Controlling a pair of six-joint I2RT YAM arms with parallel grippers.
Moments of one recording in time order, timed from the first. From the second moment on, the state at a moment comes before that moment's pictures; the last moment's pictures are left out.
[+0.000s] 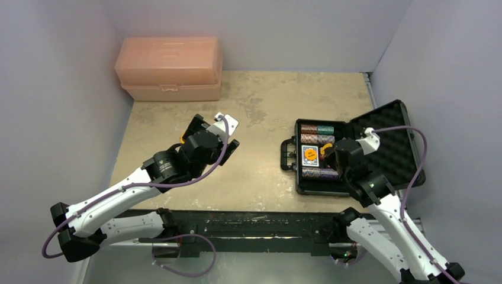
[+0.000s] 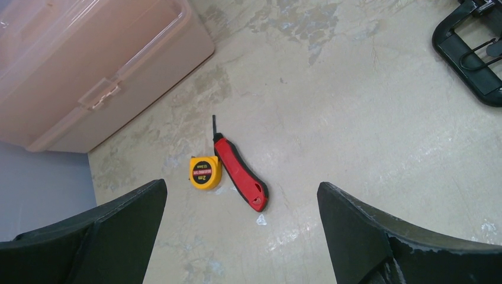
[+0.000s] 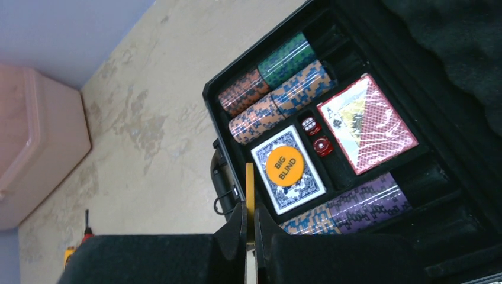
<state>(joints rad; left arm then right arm) -0.98 0.99 1.05 -0.59 -0.66 0.10 0.47 0.68 0.75 -0.69 0.51 0.97</state>
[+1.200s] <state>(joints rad) -0.98 1.01 1.05 -0.60 -0.62 0.10 0.18 0.63 0.55 -0.42 0.50 1.07</state>
